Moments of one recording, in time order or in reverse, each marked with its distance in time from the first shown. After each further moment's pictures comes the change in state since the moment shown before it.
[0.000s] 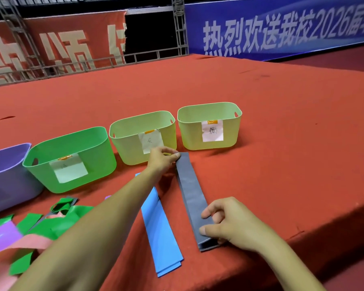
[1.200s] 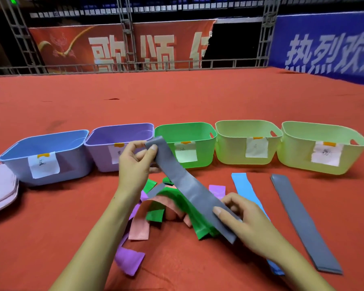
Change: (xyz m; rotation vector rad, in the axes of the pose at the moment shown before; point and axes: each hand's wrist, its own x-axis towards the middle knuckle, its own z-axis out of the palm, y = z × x) left_hand -0.204 -0.018 -0.315 -0.322 0.582 0.319; right_hand 0.030 -0.125 0.179 0.013 -0.095 -0.602
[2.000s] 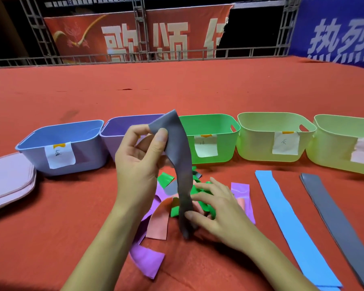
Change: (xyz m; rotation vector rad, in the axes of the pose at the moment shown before) left_hand -0.033 0.041 -0.020 -0.320 -0.056 0.185; right_hand 0.060 0.015 0.093 -0.377 -0.159 -0.100
